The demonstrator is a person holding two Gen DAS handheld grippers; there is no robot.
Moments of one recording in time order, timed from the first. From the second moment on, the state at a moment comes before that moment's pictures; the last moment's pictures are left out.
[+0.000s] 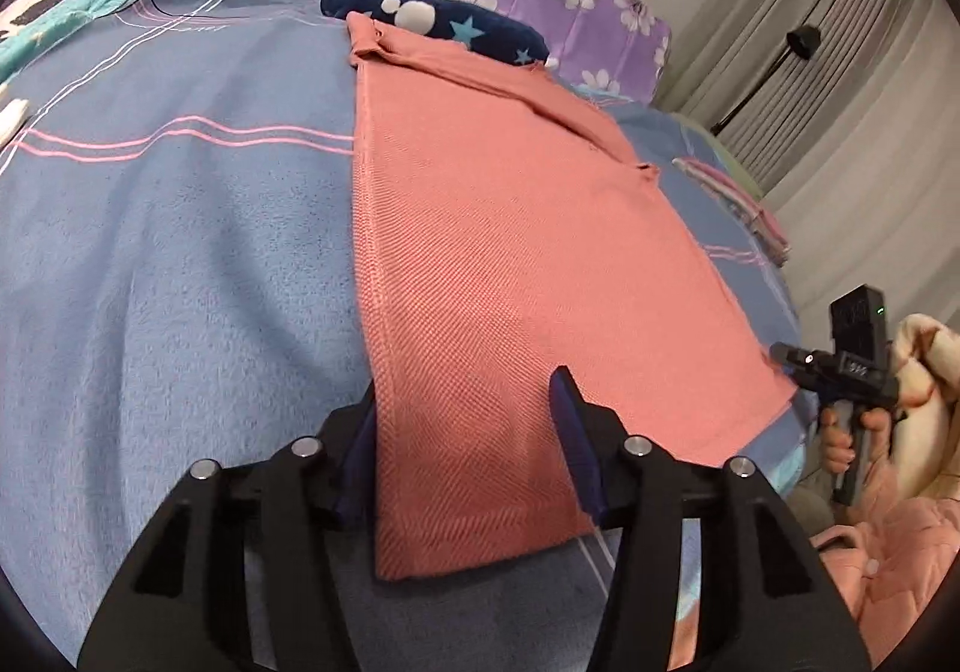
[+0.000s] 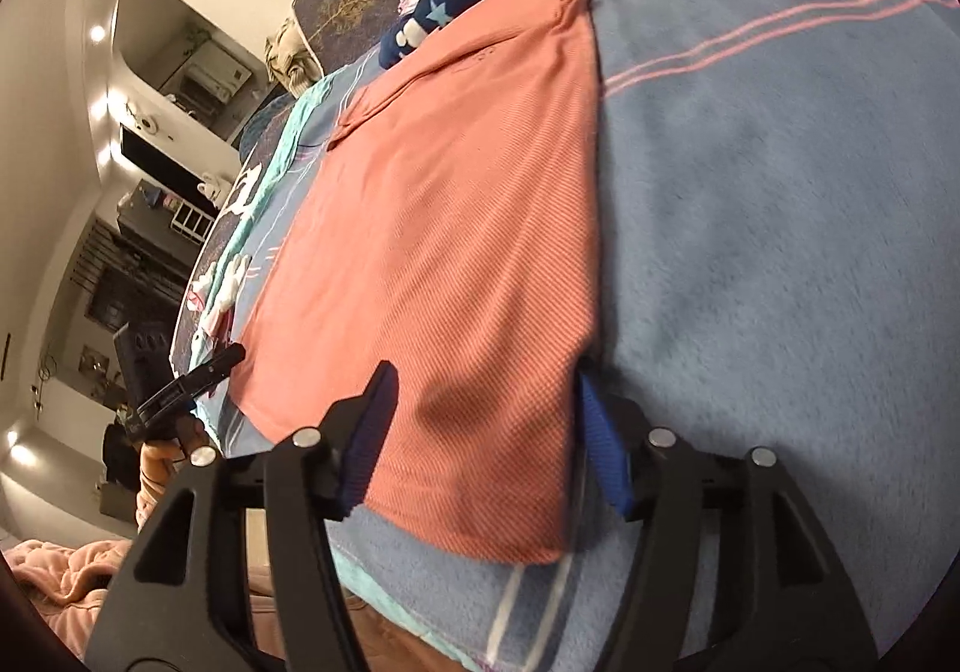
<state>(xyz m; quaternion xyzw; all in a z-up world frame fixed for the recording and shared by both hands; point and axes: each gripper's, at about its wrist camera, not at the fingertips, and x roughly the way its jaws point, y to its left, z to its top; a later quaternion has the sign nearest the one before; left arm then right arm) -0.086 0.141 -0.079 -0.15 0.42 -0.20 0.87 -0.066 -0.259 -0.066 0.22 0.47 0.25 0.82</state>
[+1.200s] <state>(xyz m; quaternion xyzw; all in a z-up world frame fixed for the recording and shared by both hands) -0.045 0.122 0.062 -0.08 0.27 -0.20 0.94 -0.001 -0.275 0.069 0.19 0.30 0.20 0.91</state>
